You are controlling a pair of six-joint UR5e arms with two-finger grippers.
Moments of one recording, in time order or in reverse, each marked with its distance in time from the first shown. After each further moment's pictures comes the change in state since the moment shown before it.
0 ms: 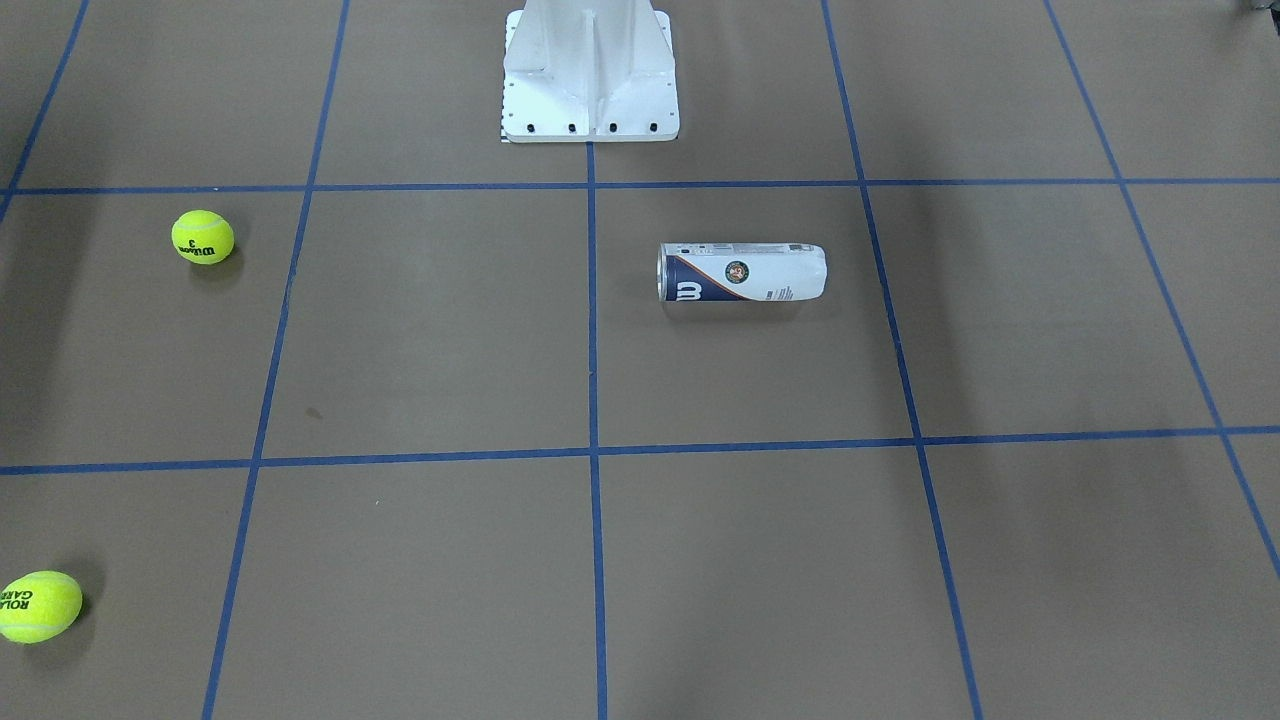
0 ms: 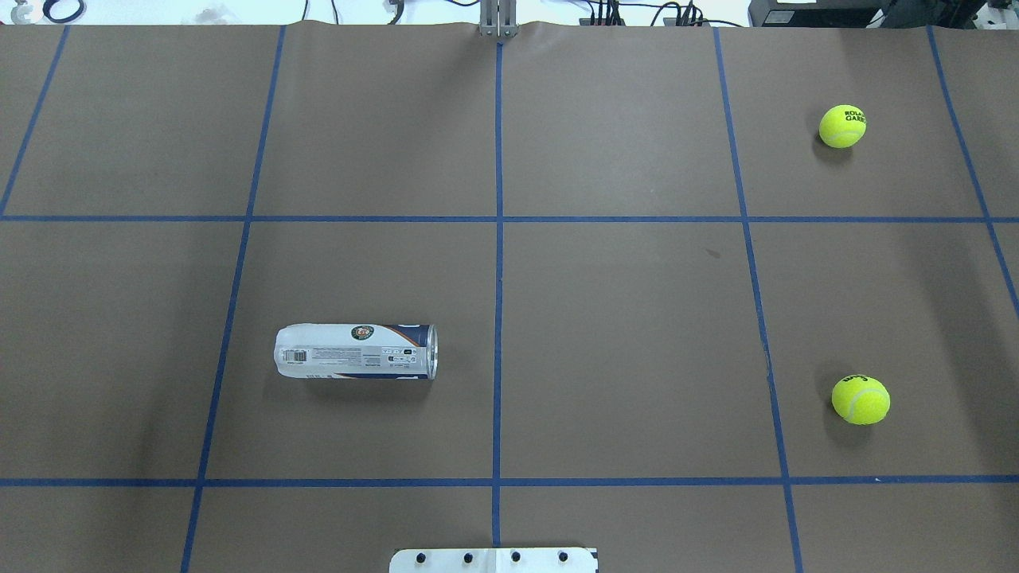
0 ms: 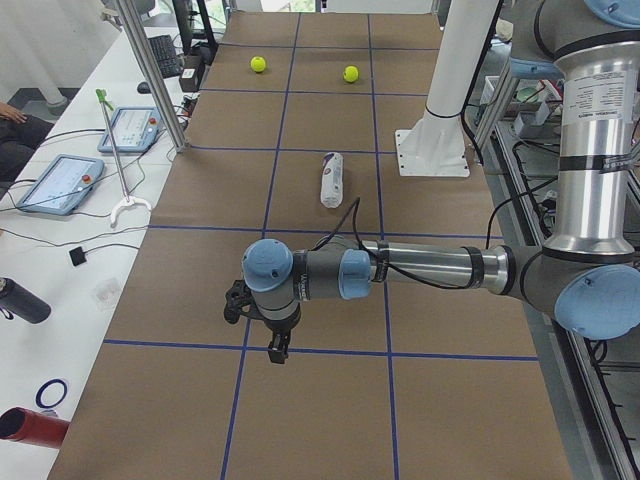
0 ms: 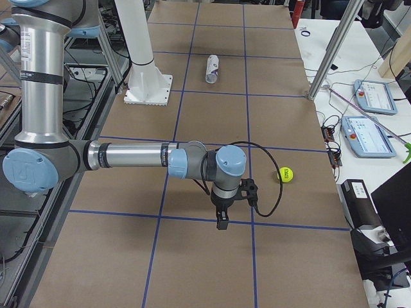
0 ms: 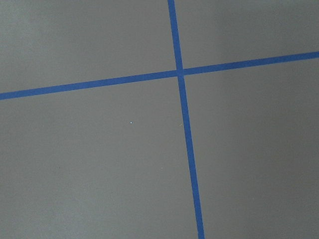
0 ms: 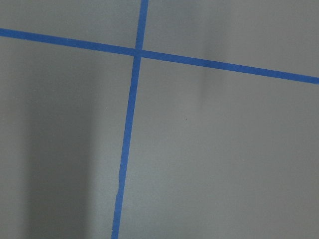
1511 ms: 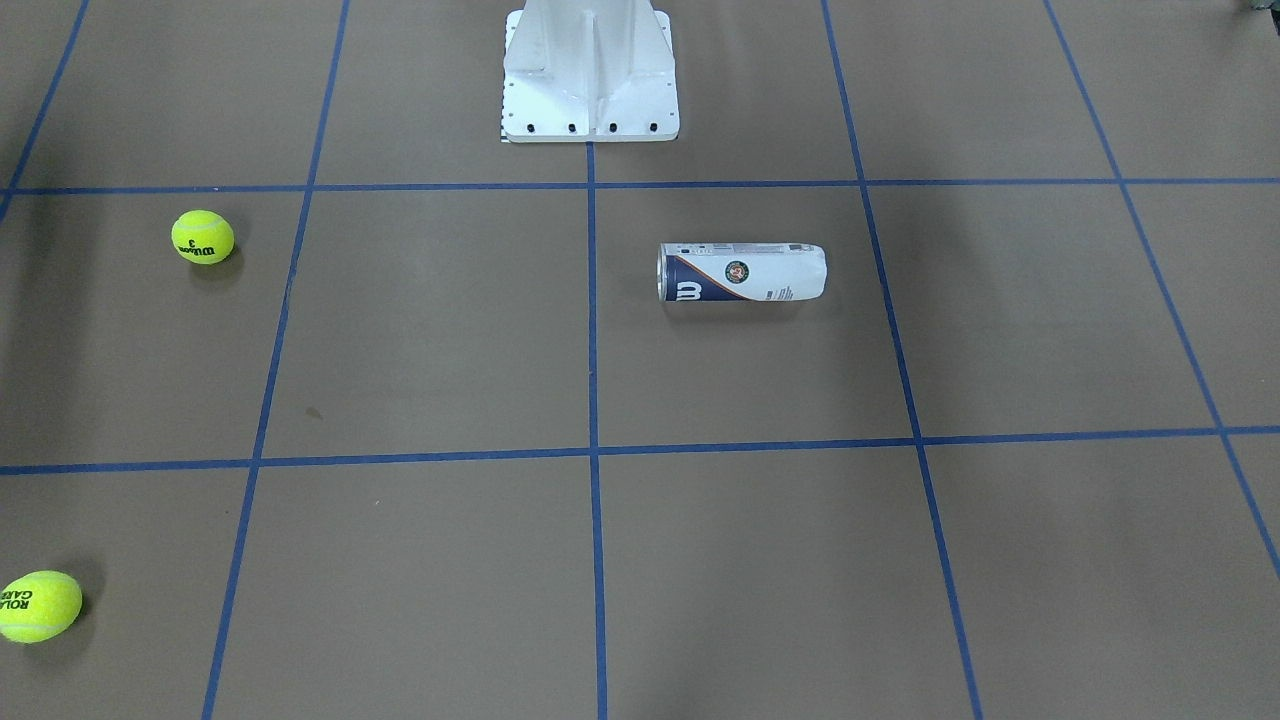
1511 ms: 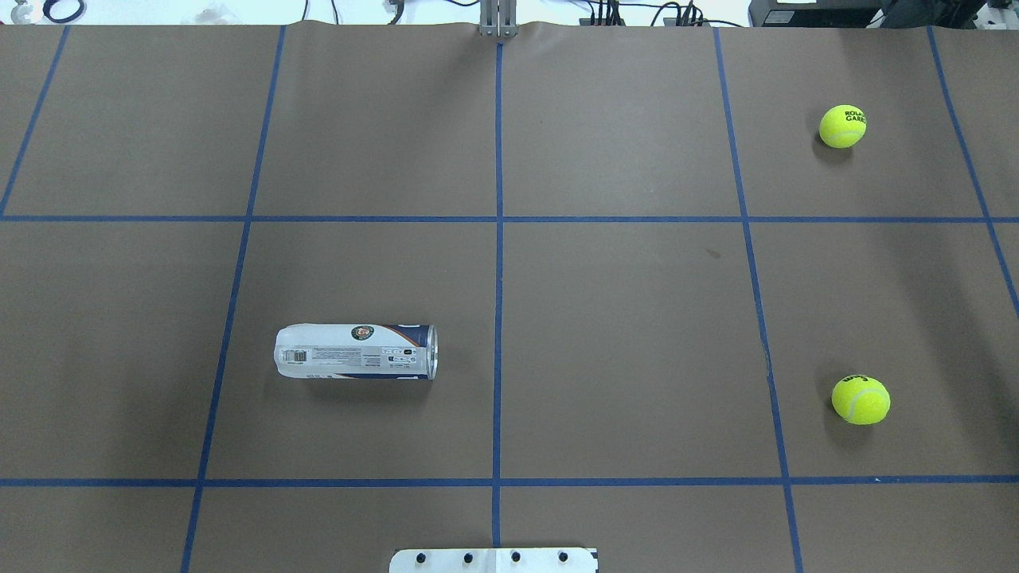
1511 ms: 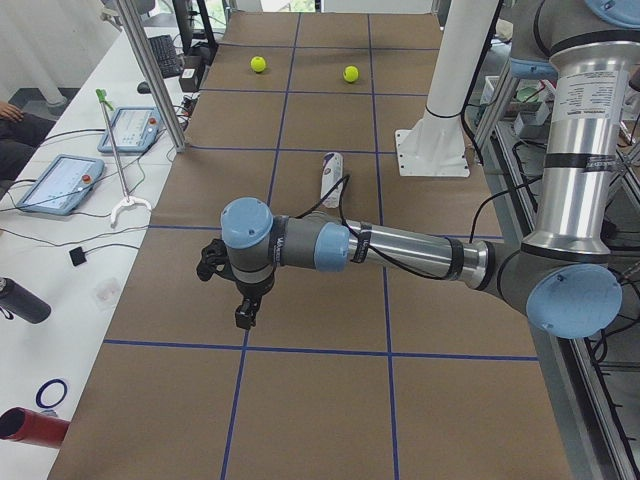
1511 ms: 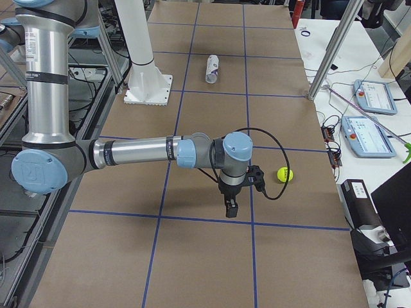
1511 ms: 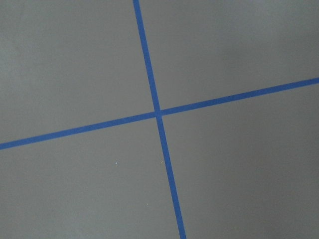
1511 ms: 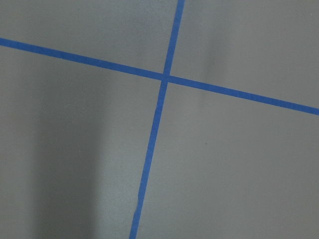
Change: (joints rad) left arm 0.007 -0.104 -0.021 -0.088 -0.011 -0.006; right arm -0.047 0.066 0.026 0.048 -0.008 0.002
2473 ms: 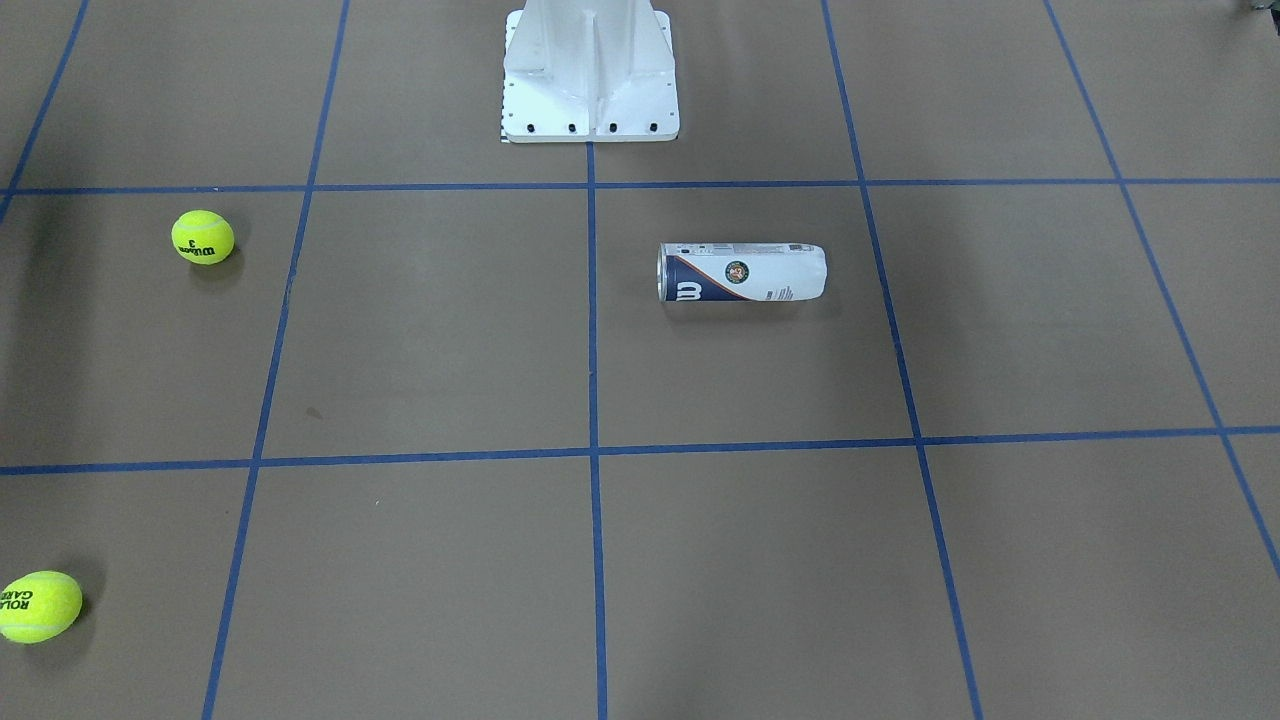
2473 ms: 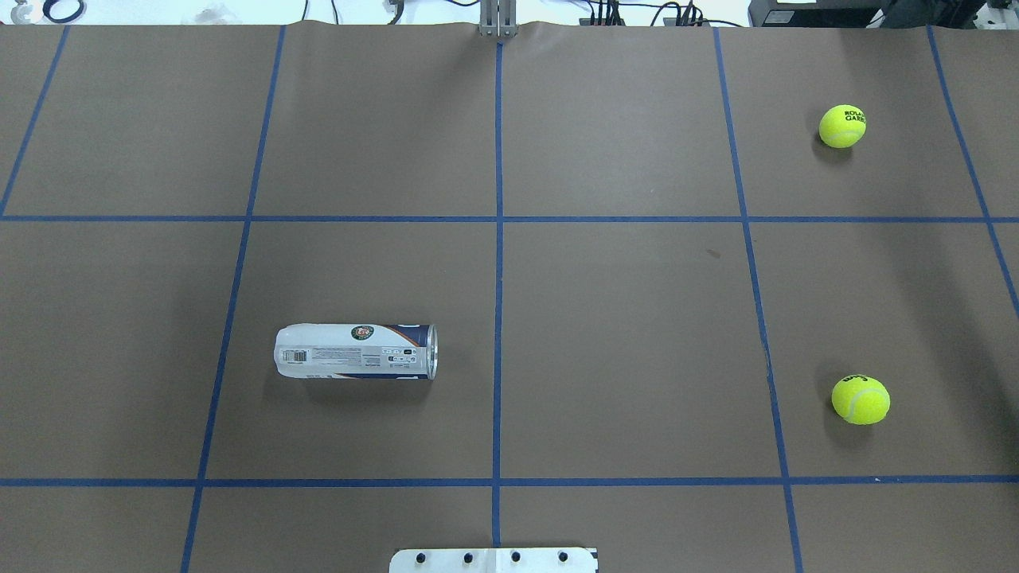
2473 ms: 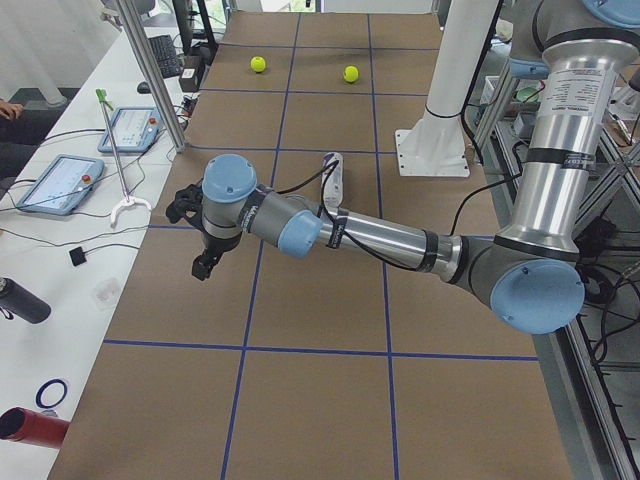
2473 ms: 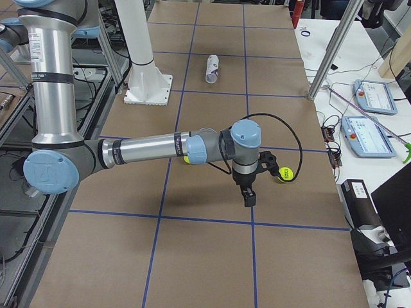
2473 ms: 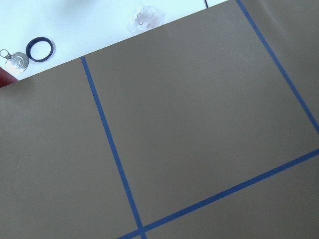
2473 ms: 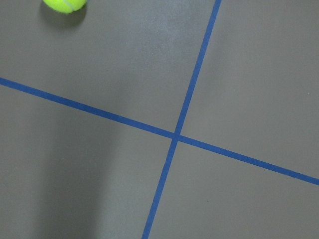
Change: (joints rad) left arm 0.049 -0.118 0.044 -0.314 -0.040 -0.143; right arm 0.000 0.035 -0.013 0.078 0.006 0.005
